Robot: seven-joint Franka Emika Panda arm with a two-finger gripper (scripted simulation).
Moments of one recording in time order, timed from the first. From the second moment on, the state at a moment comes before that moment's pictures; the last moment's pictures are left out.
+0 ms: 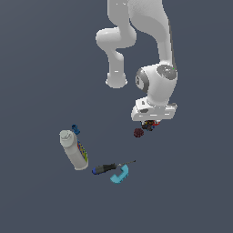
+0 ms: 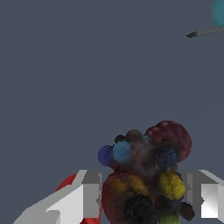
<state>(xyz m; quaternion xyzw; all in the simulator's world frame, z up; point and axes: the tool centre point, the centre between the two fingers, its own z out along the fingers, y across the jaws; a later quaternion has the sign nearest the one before) -0.057 0.175 0.104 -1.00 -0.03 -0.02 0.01</state>
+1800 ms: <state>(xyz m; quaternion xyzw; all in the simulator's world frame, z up) -0.098 0.067 0.379 -1.00 -0.03 0.00 0.00</state>
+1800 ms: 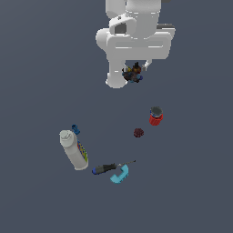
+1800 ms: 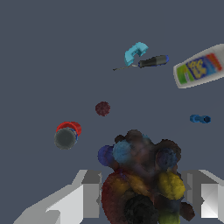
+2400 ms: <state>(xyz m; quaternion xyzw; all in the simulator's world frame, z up) -0.096 0.065 0.392 -1.00 -0.03 0.00 0.00</state>
